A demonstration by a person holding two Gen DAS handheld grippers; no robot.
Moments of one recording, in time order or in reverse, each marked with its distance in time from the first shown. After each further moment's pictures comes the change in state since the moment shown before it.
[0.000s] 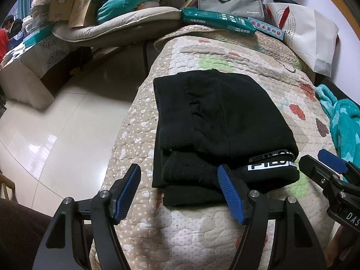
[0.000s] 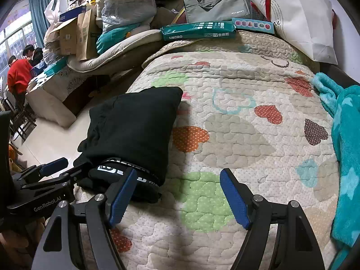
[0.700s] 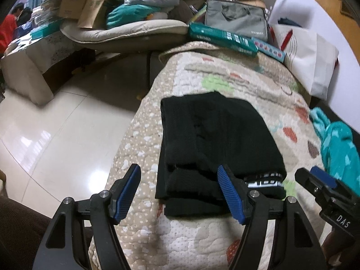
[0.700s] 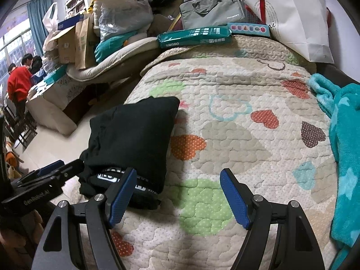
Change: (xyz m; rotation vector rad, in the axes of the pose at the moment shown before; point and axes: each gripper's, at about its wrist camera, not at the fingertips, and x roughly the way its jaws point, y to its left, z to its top) left arm -0.018 0.016 0.010 -0.095 -0.083 -0.053; right arm -0.008 -0.007 0.005 0.036 -0.042 0.004
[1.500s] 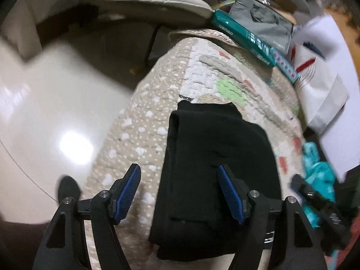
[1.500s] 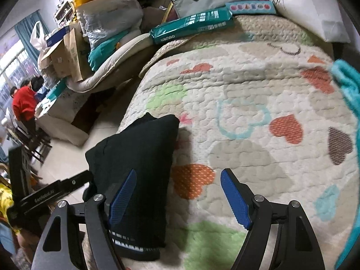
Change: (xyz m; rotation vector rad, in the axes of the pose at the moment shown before) left arm 0.068 0.049 0.047 -0.279 0.177 -0.193; right arm 0.058 -0.028 0.061 0.138 0.105 0.148
